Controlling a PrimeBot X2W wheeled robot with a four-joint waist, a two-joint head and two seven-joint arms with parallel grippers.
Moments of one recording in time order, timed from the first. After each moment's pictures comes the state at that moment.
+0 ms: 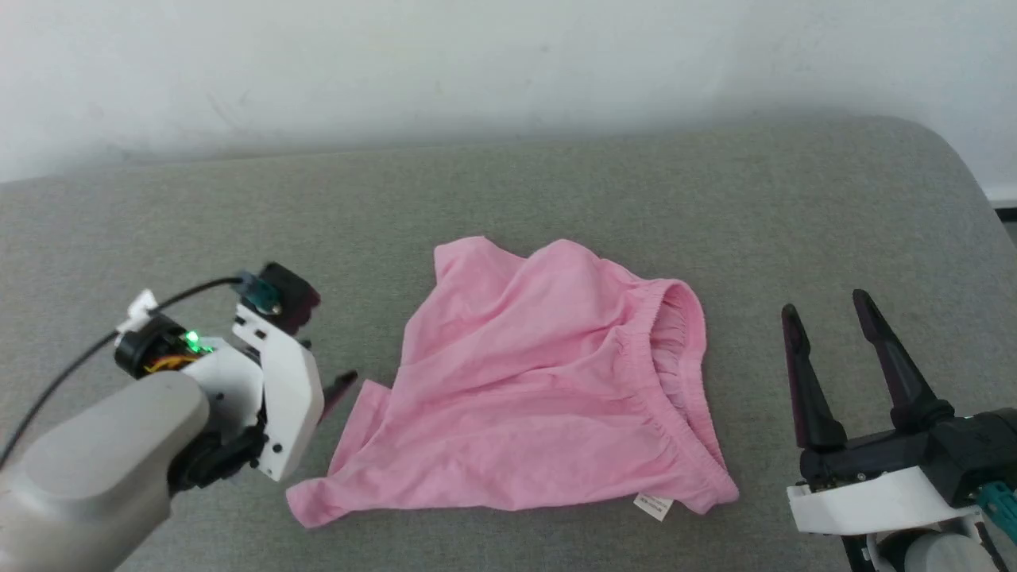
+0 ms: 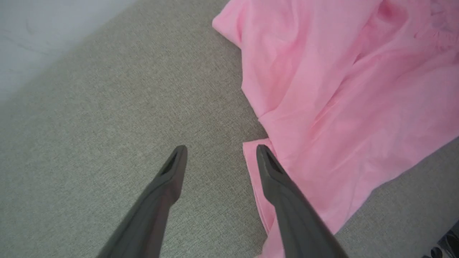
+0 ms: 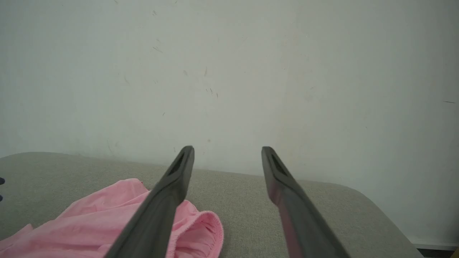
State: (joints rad) left arm -0.81 0.82 -1.20 0.21 -0.99 0.03 0.35; right arm 0.03 -0.08 0.03 -0.12 0.06 0.13 -0.26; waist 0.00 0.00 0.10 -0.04
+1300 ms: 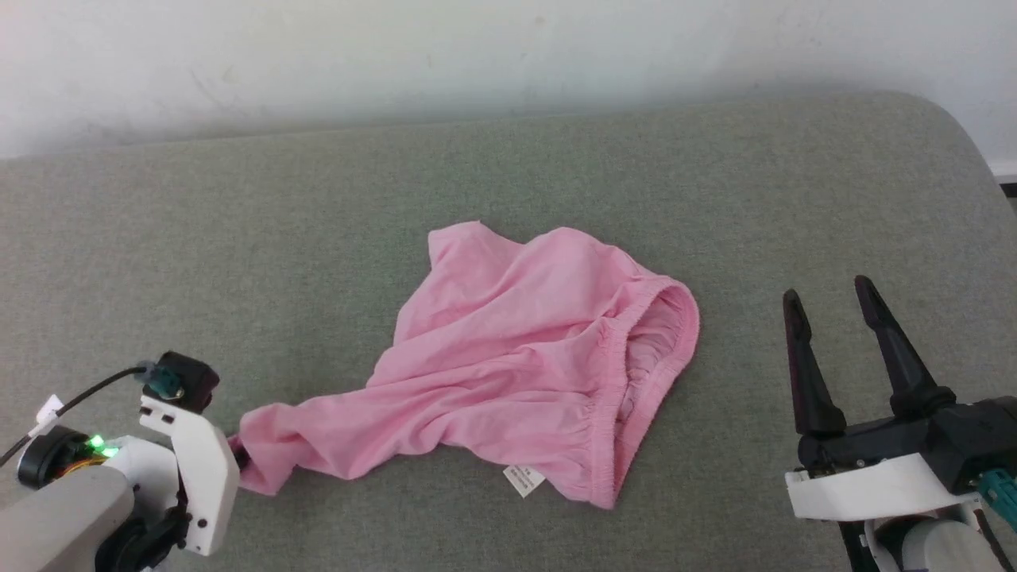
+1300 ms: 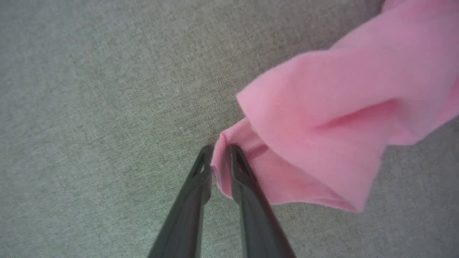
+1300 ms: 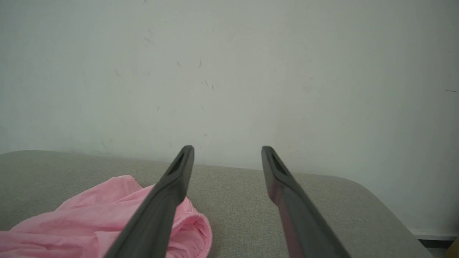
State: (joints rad) left arm -0.60 0.92 -1.17 0.29 -1.07 0.10 0.28; right arm 0.00 -0.06 0.02 -0.11 0.06 0.13 -0.26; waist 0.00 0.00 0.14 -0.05
